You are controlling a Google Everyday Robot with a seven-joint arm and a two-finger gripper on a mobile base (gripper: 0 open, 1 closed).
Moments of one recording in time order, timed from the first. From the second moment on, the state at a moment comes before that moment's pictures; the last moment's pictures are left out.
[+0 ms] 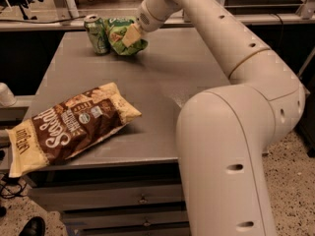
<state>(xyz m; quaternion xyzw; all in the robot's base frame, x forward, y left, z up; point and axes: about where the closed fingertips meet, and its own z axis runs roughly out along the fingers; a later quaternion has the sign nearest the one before) 0.808 0.061 0.884 -0.44 0.82 0.16 0.32</state>
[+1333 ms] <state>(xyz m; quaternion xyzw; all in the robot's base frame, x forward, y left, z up) 0.800 0.054 0.878 -0.44 0.82 0.16 0.31</state>
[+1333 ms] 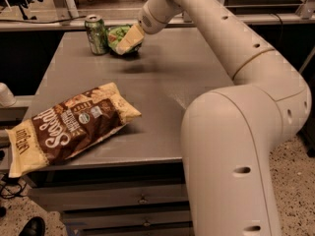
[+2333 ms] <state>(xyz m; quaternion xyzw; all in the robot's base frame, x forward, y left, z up) 0.749 -0.045 0.918 -0.44 0.80 0.15 0.37</state>
